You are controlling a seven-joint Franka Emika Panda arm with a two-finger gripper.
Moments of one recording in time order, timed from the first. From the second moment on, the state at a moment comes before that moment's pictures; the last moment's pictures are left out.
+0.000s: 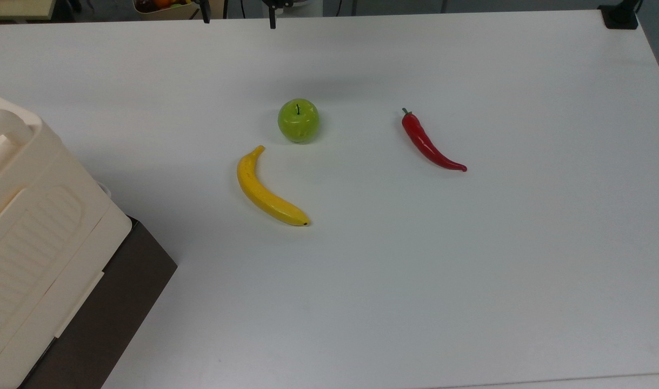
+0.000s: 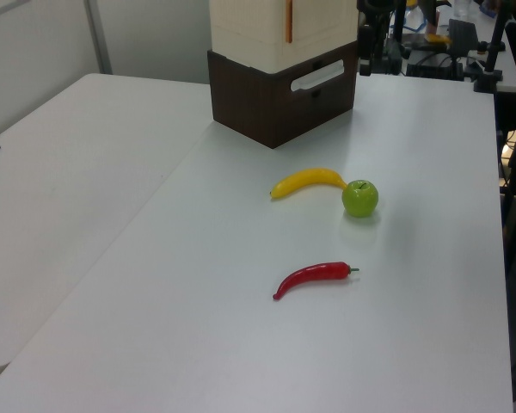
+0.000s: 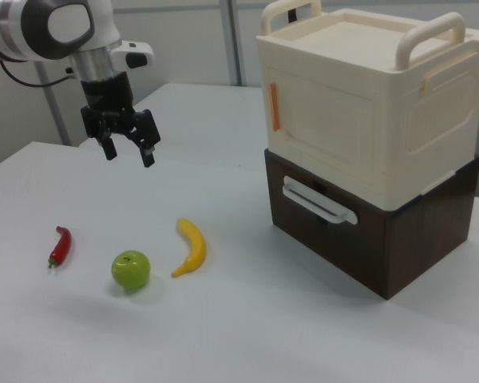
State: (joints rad) arm 0.11 0.04 -0.07 -1.58 -0.04 1.63 0.03
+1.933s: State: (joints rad) arm -0.08 0.32 -0.08 -1.43 -0.21 2.44 0.42
